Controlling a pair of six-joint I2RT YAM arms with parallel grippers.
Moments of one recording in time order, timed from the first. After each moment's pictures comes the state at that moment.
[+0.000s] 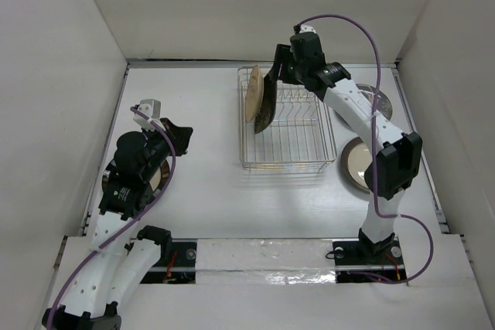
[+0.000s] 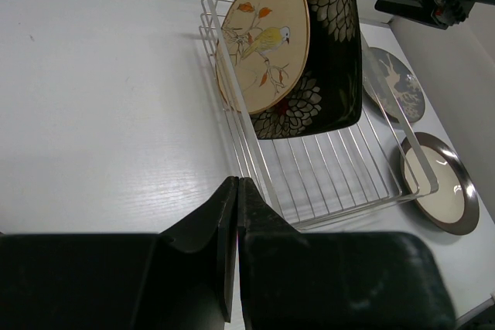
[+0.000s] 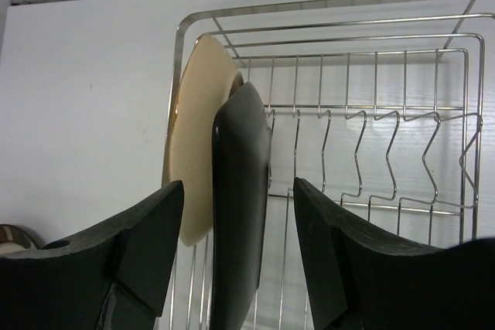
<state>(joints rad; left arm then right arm) -0.26 0.65 0.76 -0.28 0.13 -0.42 0.49 1.88 1.91 -0.55 0.19 0.46</state>
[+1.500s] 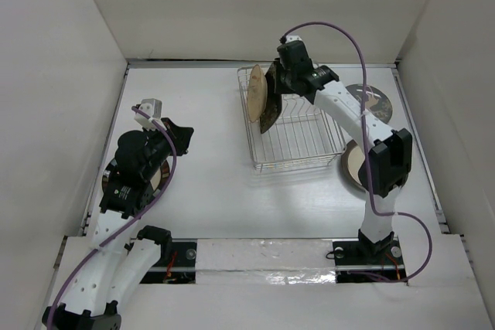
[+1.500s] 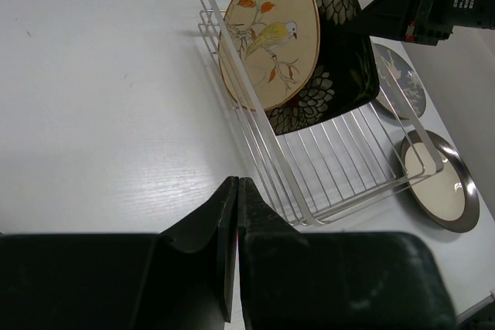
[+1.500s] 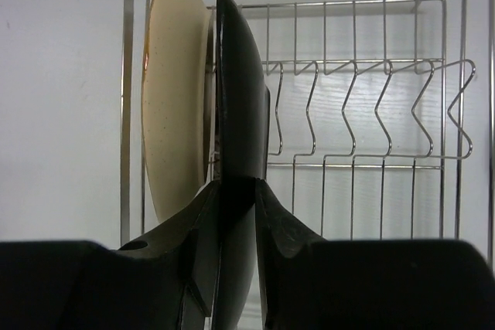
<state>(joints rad) -0.26 0.66 0.76 -0.28 0.14 -0.42 0.54 1.92 1.90 -0.63 0.22 0.35</state>
